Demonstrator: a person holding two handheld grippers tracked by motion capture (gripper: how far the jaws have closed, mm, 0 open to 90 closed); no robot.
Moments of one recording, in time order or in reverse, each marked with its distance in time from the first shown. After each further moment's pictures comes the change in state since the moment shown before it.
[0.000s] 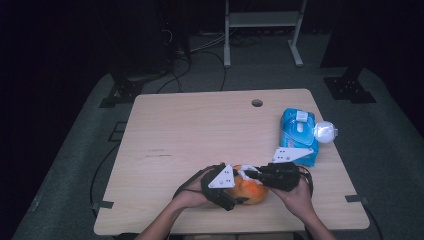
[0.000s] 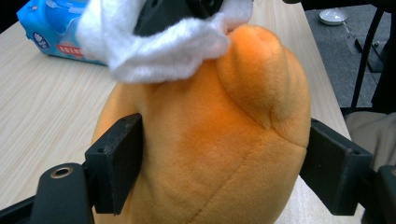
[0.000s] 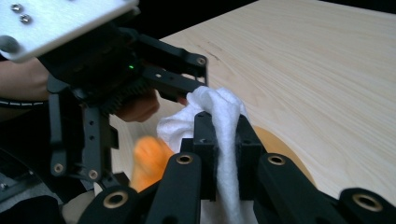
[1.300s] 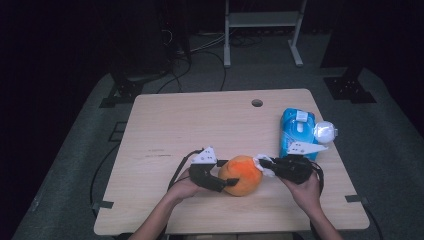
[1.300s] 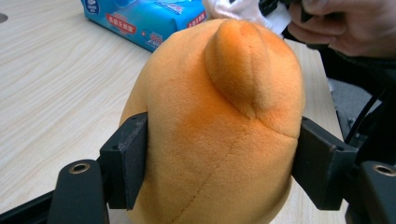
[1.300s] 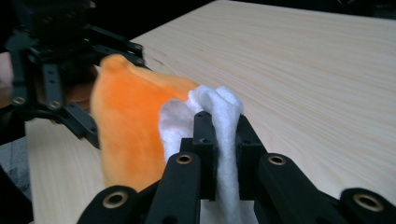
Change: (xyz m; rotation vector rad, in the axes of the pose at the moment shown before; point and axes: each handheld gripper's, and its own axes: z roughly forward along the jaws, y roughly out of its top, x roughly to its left) left arm 0.044 -0.027 -0.018 -0.109 -0.006 -0.361; right arm -0.041 -0.020 -0.020 -0.046 -0.158 0.122
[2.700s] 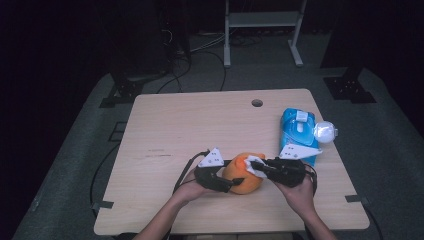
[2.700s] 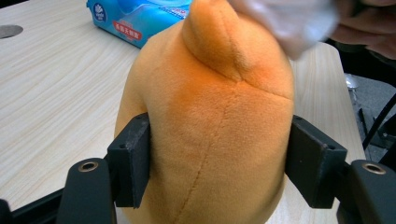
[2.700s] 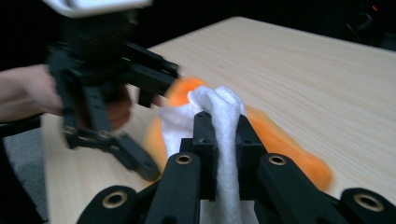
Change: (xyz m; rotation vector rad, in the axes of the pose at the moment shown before) left arm -0.018 0.009 0.014 0.015 0.079 0.050; right arm 0.037 0.014 0.005 -0.052 0.055 -0.117
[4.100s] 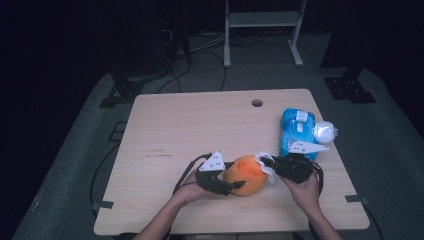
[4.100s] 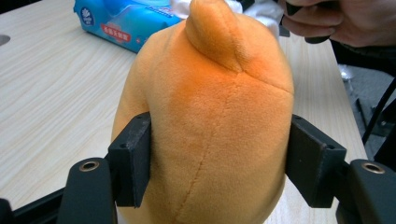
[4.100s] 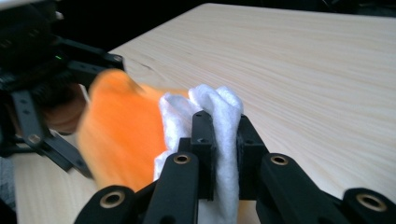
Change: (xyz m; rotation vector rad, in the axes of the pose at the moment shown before) left arm 0.004 -0.008 -0.001 -0.010 -0.036 0.042; right arm -0.040 -0.022 -0.007 0.030 -0.091 0.150
